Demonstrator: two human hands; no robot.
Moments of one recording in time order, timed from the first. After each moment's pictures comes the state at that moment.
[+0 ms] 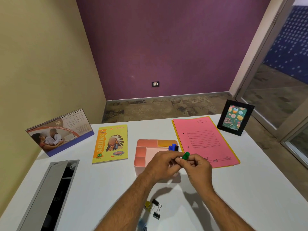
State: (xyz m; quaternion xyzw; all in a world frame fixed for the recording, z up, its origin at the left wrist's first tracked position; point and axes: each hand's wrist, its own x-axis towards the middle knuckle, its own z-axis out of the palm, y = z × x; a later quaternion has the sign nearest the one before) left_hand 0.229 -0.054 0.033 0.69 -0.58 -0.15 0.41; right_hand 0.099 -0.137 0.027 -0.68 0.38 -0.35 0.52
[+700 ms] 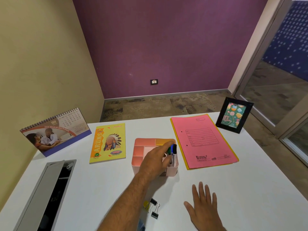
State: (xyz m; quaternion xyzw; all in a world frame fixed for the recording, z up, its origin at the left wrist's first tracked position) left_hand 0.240 -0.058 0.022 0.79 -0.50 -0.13 0.32; right_hand 0.002 -0.127 -0.149 -0.89 0.44 0.03 0.10
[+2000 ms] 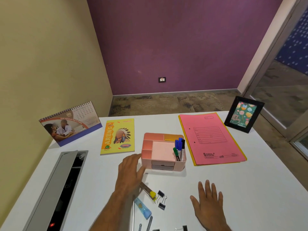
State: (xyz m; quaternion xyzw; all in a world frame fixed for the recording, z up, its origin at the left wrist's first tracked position) left_hand 0.279 0.060 -0.052 0.88 -0.37 -0.02 0.30; right_hand 0.009 -0.118 -0.149 -0.88 0.45 0.08 0.08
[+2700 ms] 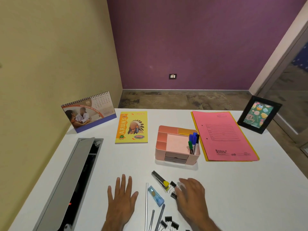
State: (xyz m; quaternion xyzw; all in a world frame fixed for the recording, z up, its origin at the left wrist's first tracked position) left_hand 0.243 0.195 -0.149 0.95 -0.30 -0.05 0.05; right_hand 0.068 -0.029 -0.102 -0.90 0.32 -0.16 0.23
